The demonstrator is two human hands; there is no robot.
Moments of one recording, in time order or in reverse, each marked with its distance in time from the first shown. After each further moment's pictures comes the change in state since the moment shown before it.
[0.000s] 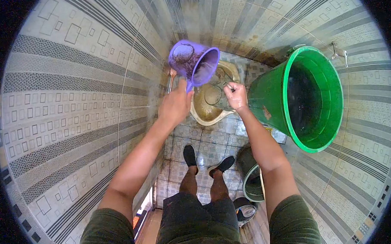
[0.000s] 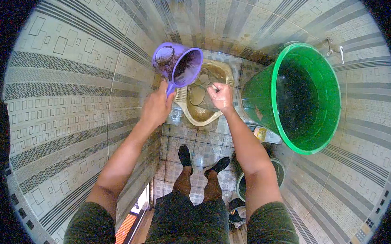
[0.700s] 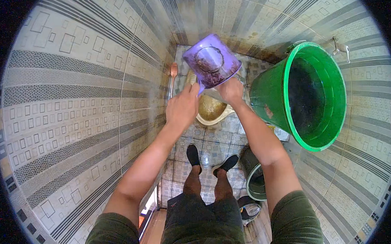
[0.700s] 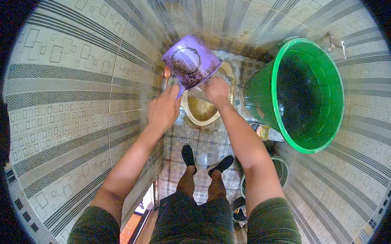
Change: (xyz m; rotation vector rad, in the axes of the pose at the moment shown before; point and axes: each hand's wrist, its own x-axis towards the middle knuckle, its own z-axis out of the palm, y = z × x) left_hand -0.002 0.027 0.009 0.176 0.034 0.148; right_hand 0.025 -0.028 0.012 -0.531 -0.110 0.101
